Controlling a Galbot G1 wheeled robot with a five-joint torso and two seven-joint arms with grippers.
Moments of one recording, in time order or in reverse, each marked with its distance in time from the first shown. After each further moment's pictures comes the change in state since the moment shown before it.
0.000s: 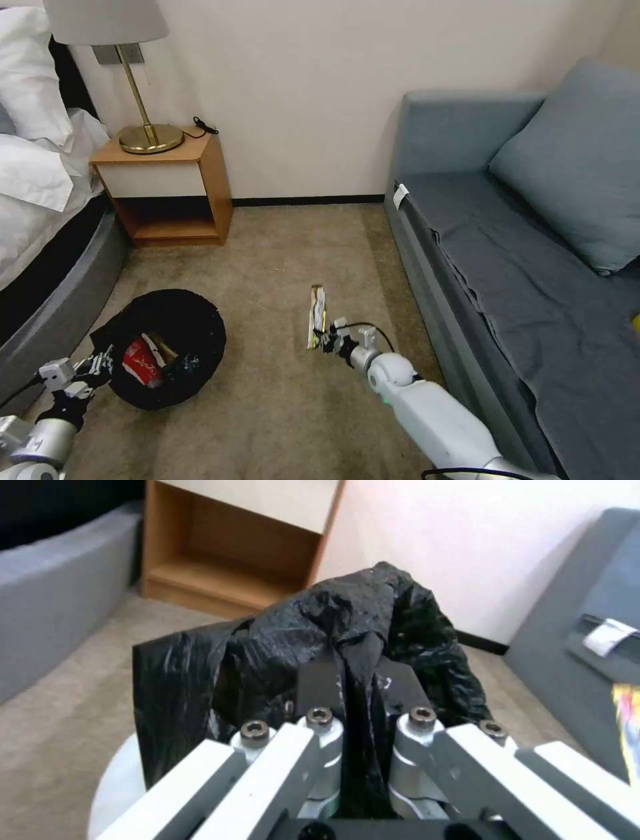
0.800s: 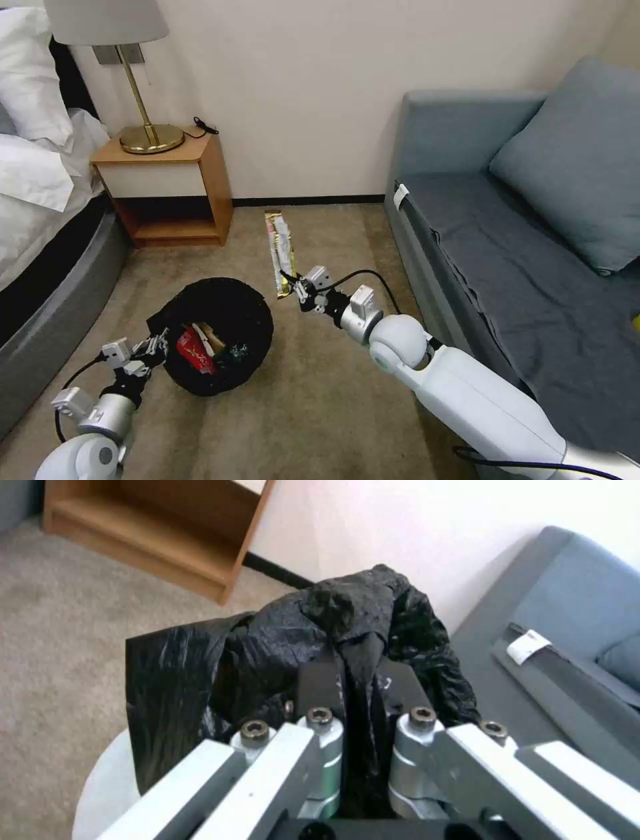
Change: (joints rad) left arm -0.006 -0.063 0.161 -0.109 -0.073 0.087 -0.133; right arm 0.108 -0.183 -0.200 0.497 -0.146 0.008 0.123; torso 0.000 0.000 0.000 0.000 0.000
